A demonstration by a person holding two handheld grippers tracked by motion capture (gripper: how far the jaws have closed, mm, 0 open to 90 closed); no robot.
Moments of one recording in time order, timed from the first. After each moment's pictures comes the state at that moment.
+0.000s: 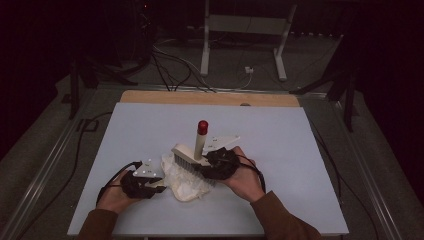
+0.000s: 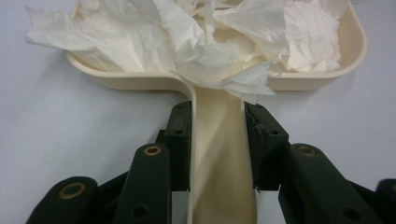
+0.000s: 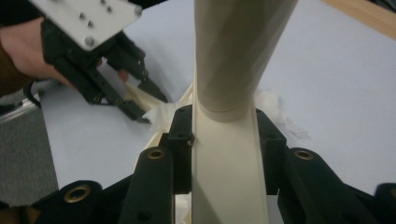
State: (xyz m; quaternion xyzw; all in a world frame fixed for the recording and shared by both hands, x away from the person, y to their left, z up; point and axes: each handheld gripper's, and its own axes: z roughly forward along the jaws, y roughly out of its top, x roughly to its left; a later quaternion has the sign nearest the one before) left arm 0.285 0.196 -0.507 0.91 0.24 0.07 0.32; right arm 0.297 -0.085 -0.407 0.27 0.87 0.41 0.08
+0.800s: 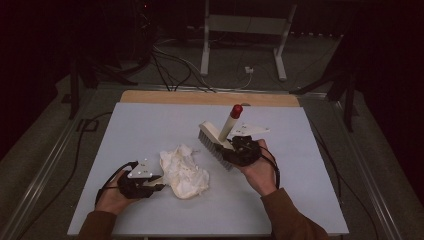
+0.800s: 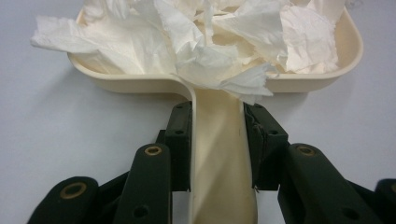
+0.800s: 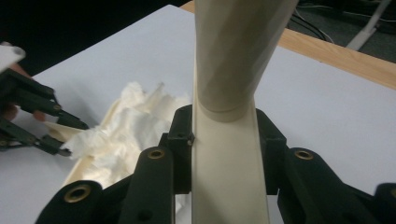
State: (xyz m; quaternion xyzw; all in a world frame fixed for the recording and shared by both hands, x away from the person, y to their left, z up) left arm 0.279 0.203 -0.500 0.90 0.24 0.10 0.36; right arm 0.318 -0.136 -0.402 0.37 0.80 0.44 0.15
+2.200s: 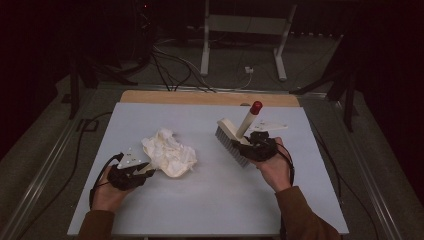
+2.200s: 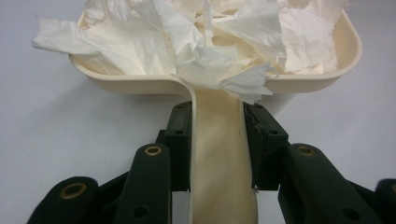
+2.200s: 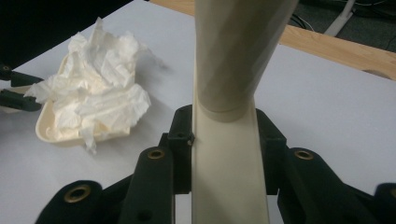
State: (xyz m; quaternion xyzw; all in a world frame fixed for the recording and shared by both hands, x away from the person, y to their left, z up) left arm 0.287 0.222 -0.486 0.84 0.36 0.17 0.36; right arm 0.333 -0.181 -0.409 0.41 0.79 0.43 0.15
